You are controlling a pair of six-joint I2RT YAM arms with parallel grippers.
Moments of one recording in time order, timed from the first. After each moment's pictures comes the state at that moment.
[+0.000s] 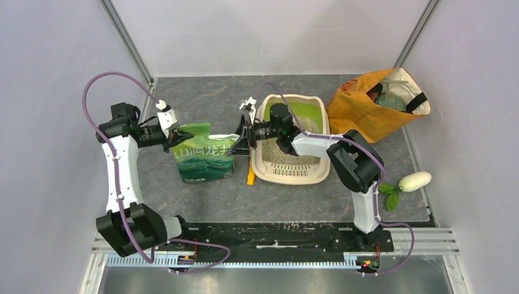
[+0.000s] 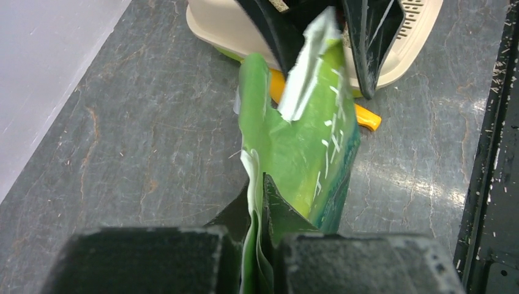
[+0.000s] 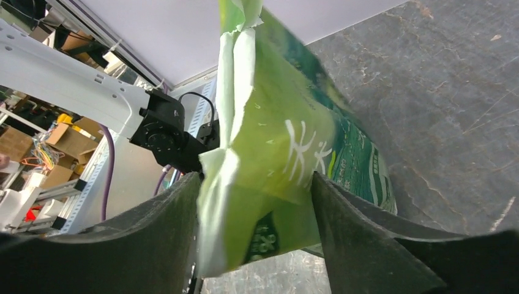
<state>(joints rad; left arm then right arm) 0.35 1.26 1.29 -1.28 1.18 1.47 0.70 2.01 1.26 0.74 -1.04 0.49</state>
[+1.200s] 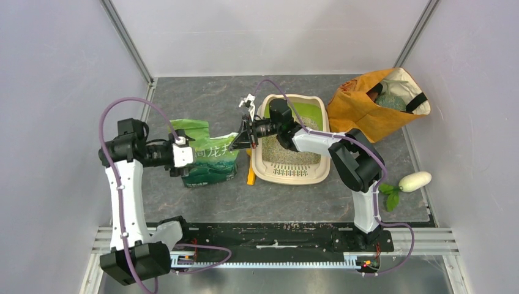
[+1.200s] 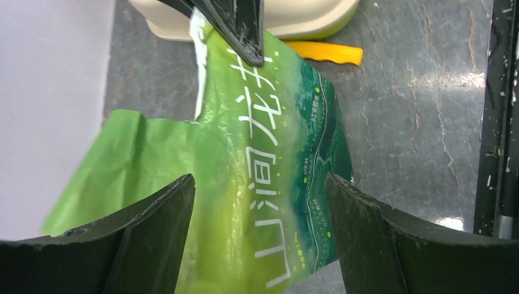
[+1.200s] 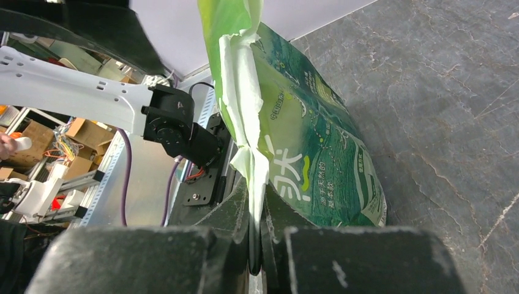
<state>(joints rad) 0.28 1.04 1.23 -1.46 1.01 1.82 0.69 2.01 1.31 0.62 -1.09 0.48</state>
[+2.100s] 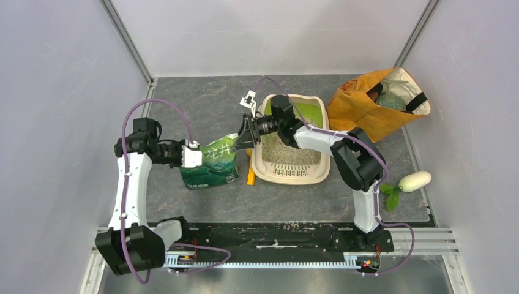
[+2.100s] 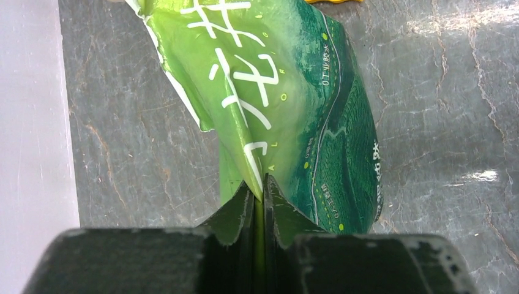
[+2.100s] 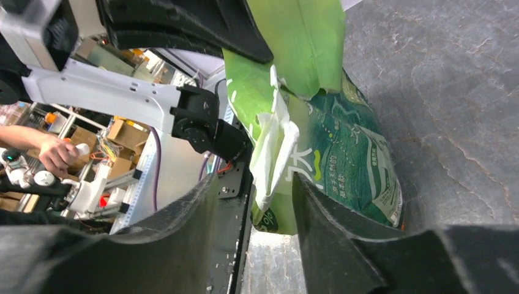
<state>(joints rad) 0.19 1.12 1.07 -1.24 0.83 1.87 0.67 2.01 1.33 0.56 -1.16 0.56</state>
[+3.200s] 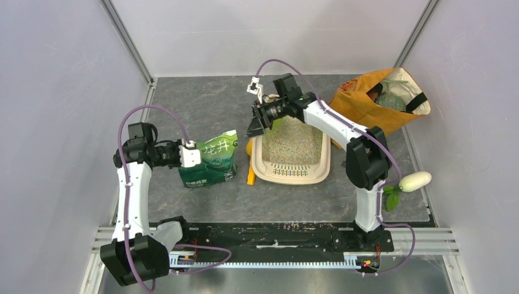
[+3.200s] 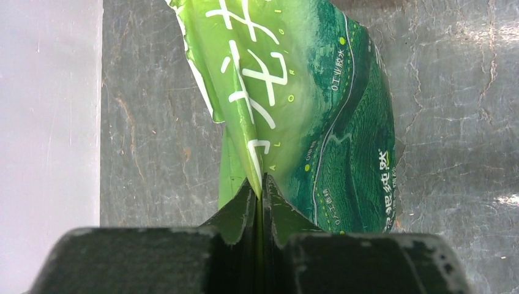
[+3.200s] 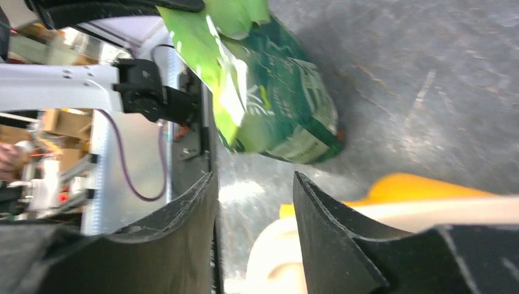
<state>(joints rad) 0.23 1.03 0.98 -1.08 0.87 1.75 0.59 2.01 1.72 -0.41 -1.06 0.10</state>
